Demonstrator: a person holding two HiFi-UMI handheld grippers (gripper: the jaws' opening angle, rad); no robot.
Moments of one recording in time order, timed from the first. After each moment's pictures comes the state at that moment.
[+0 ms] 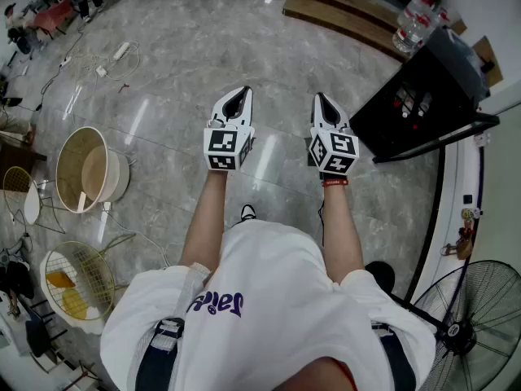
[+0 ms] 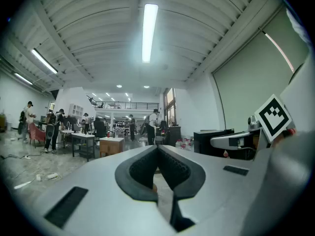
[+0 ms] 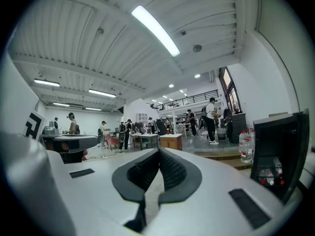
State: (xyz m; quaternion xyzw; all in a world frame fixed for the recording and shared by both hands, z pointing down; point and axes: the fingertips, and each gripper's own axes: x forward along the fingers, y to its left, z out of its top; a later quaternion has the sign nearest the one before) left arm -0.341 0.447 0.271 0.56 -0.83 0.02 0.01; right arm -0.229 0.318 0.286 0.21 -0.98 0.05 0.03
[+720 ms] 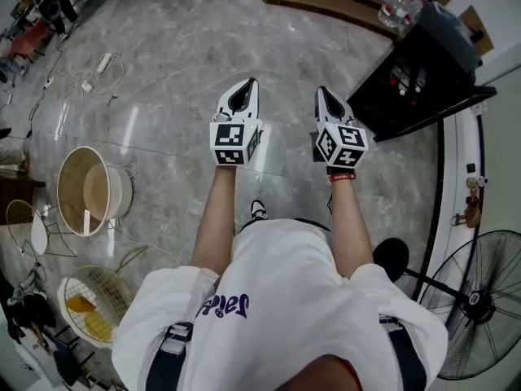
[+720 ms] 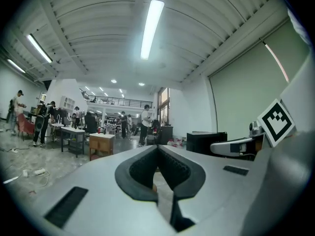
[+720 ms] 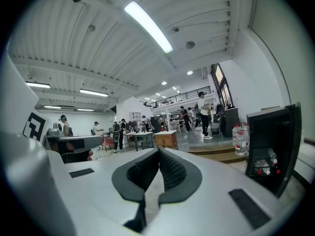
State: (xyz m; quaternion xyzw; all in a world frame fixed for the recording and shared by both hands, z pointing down) left arm -0.379 0.422 0.273 0.60 -0.80 0.00 0.02; right arm -0.257 0.315 0.296 0.25 -0.96 0.09 0.04
